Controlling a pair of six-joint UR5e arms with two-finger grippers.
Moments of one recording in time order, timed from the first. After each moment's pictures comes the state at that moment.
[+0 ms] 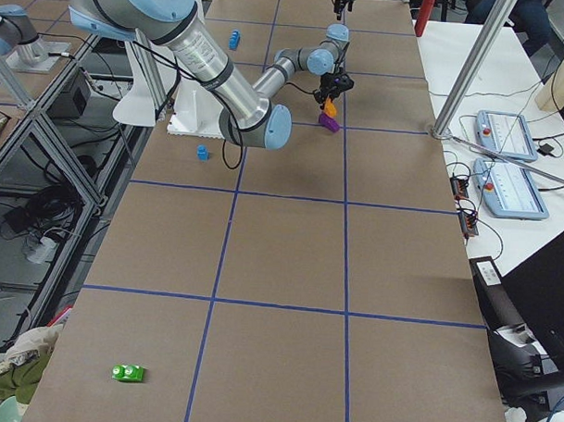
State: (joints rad) left arm -1.17 -1.81 -1.78 -1.56 -2.19 0.02; right arm 0.58 -0.54 1.22 -1.57 1.97 2.11
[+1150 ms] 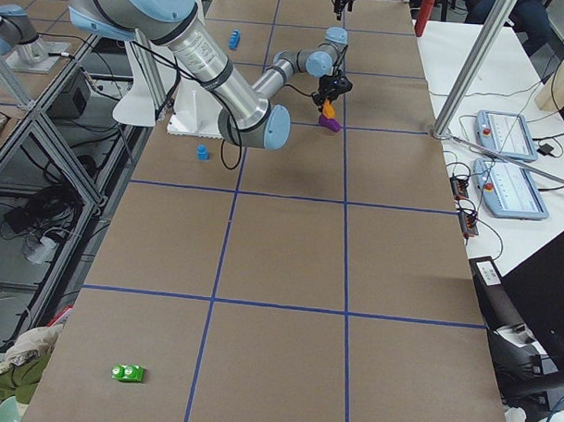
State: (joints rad) left arm -1.17 -1.81 -1.78 -1.56 -2.19 0.02; right arm 0.57 -0.54 1.21 -1.57 1.96 2.10
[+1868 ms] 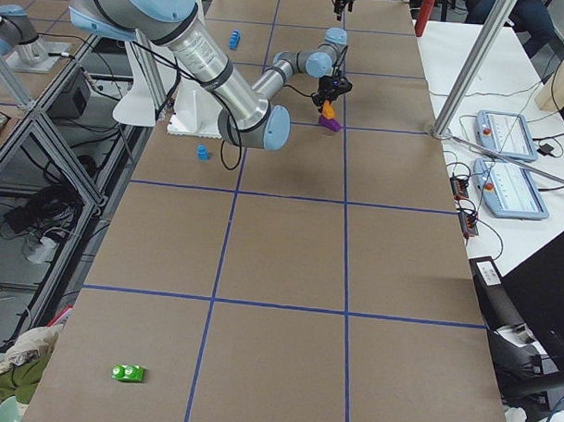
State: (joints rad) left arm -1.17 -1.82 -1.78 -1.56 -2.19 0.01; right arm 0.57 -0.54 1.21 -1.57 1.96 2.08
